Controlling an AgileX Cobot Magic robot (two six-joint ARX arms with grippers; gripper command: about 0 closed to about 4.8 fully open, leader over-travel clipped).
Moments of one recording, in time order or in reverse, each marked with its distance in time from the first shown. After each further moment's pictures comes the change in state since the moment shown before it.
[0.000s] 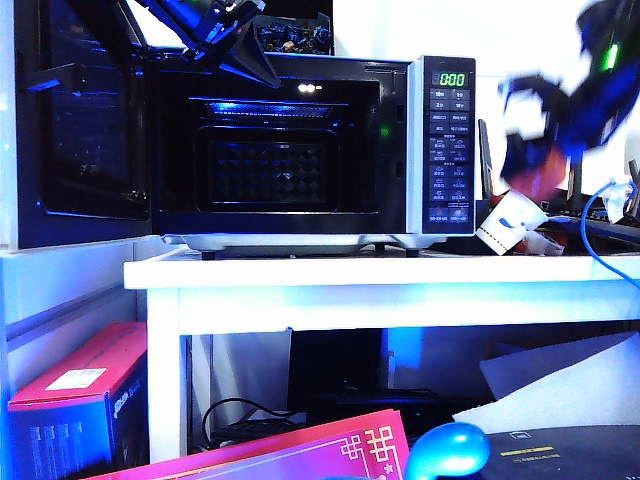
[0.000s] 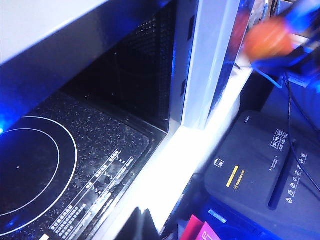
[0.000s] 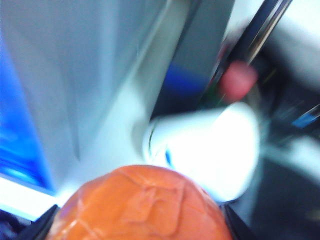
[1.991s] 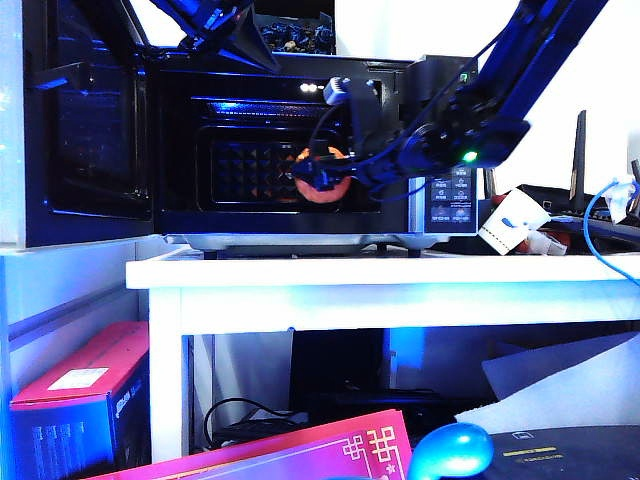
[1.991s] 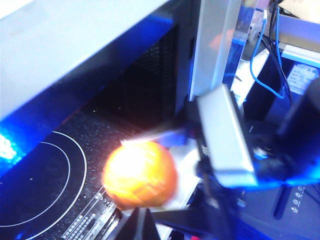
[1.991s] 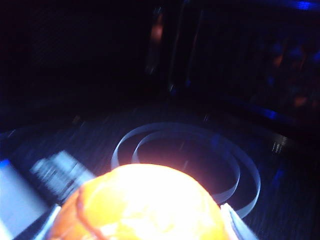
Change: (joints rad) left arm 0.000 -0.021 0.005 0.022 0.000 -0.002; right arm 0.406 0.398 0.125 0.795 -0.162 0.266
